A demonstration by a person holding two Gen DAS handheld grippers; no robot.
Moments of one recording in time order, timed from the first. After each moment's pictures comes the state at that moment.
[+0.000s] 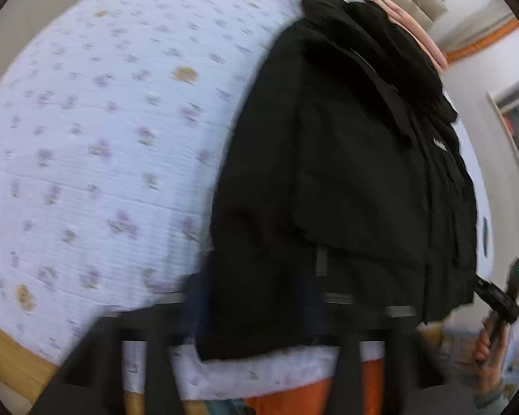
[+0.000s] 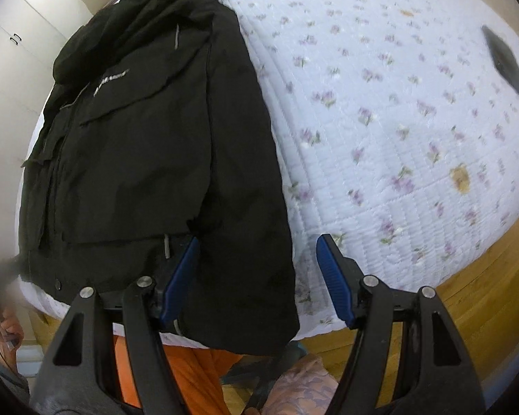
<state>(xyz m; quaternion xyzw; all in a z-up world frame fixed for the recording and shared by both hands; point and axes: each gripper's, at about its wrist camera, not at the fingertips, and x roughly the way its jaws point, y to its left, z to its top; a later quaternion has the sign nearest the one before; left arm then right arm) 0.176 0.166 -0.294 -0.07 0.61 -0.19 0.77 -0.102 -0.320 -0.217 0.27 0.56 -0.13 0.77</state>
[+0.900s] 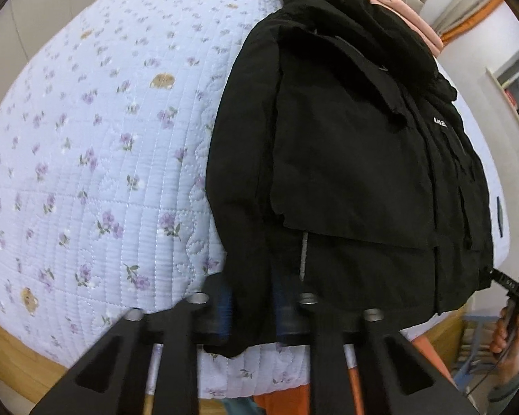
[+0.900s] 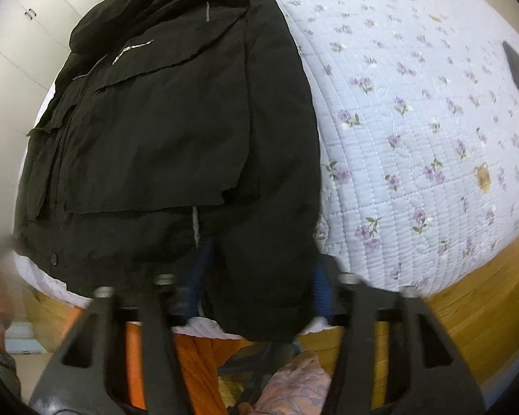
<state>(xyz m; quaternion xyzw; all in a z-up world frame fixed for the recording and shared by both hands) 0.163 0.147 -0.286 -0.02 0.59 -0.19 0.79 -0.103 -0.298 -0.213 0.23 0.57 -0.11 0.78</state>
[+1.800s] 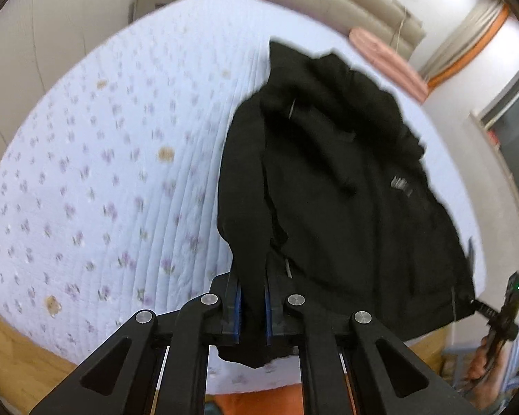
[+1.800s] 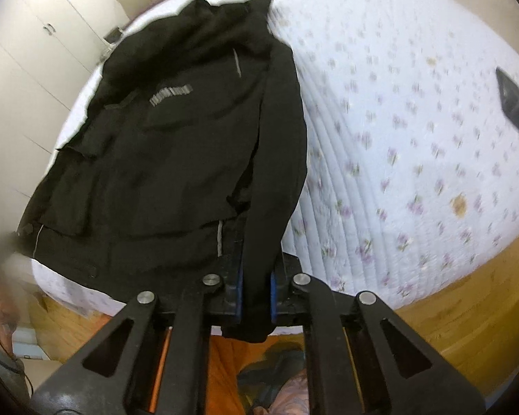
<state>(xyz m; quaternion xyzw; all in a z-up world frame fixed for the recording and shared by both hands) 0.158 0.162 -0.203 -0.10 0.52 -0.19 0.83 -0.109 -0.295 -0.145 0.23 0.51 -0.10 0.82</state>
